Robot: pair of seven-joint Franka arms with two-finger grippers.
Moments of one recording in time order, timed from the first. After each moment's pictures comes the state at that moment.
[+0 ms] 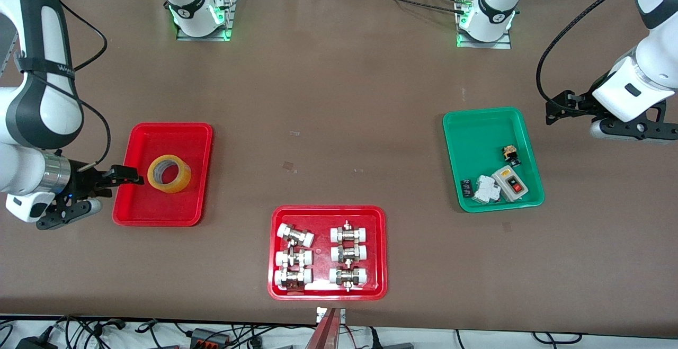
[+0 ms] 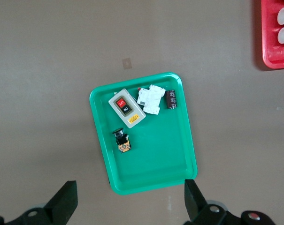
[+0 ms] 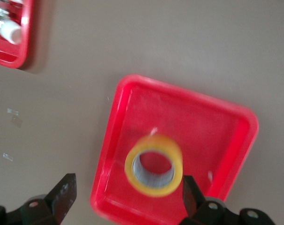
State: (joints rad) left arm -0.03 0.07 -0.04 -1.64 0.01 1.69 0.00; right arm -0.06 0.53 0.04 -1.35 0.12 1.74 -0.29
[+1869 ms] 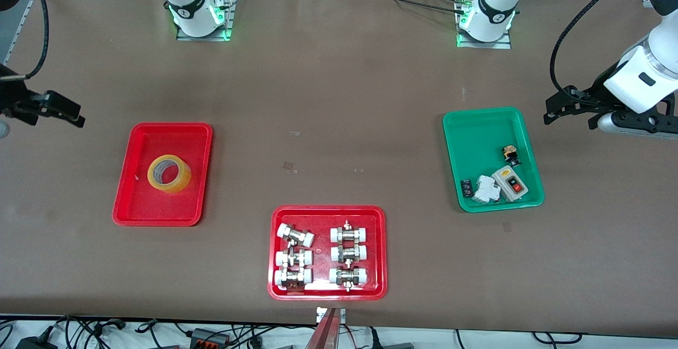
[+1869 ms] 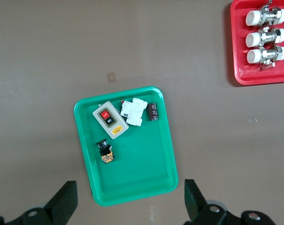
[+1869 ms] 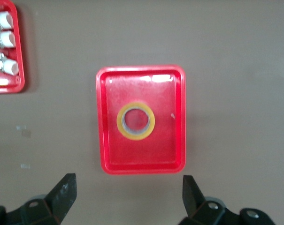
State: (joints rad) left arm -0.03 0.05 -0.04 -1.62 -0.08 1.71 0.01; right arm -0.01 0.09 -0.01 -1.52 -0.01 1.63 0.02
